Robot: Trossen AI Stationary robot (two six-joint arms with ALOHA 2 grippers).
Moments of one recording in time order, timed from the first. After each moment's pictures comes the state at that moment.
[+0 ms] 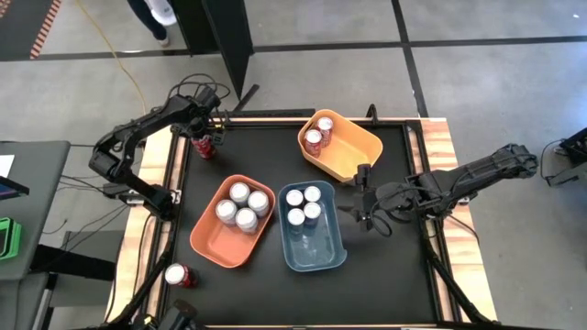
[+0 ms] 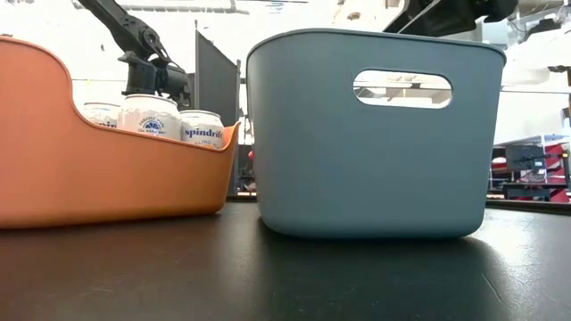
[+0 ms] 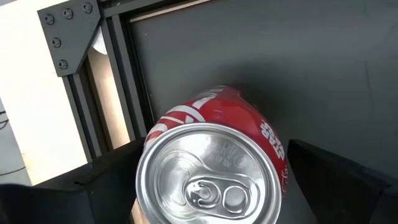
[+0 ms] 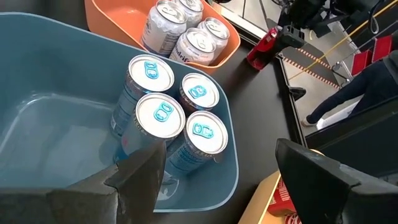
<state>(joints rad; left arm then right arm) 1.01 1.49 1.11 -1.00 -0.25 -0.32 0.29 1.07 0.84 -0.32 0.48 -0.29</state>
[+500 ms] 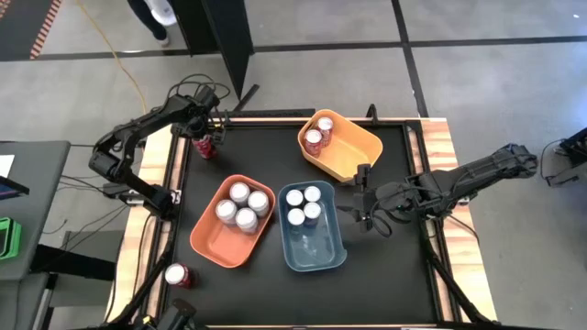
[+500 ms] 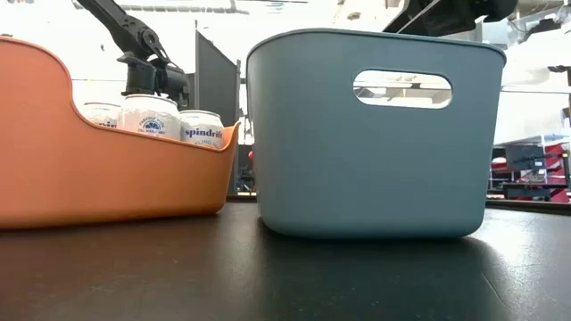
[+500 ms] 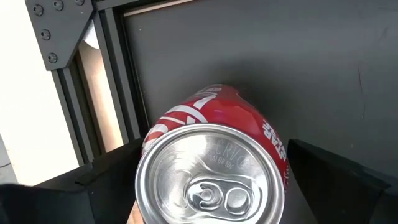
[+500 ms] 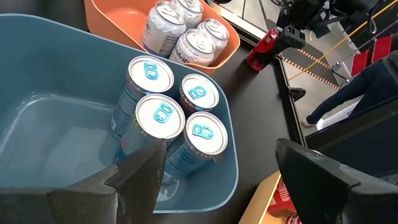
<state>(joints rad) 1.02 1.49 1.11 -1.00 -0.21 -0.34 0.29 1.07 0.84 -0.31 0.48 -0.29</state>
